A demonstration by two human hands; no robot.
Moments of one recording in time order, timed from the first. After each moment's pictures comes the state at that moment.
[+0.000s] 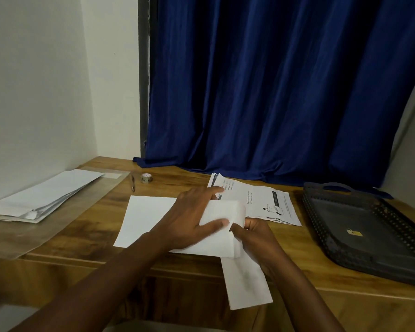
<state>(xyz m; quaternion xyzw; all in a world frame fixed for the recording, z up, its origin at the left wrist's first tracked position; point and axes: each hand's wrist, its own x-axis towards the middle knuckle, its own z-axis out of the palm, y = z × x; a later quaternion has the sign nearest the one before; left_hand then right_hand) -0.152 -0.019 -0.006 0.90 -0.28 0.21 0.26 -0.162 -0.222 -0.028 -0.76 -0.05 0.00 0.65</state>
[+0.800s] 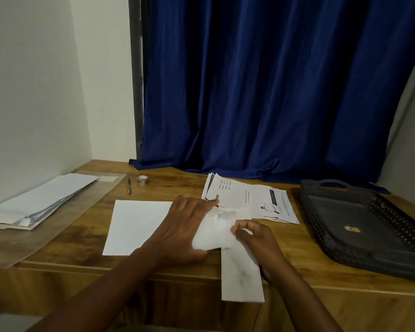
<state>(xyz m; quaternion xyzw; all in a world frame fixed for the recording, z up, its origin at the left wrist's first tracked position) -0.146 -0.009 -0.041 0.91 -0.30 0.27 0.13 -0.152 -0.239 -0.053 -0.77 -0.03 -0.05 0.63</state>
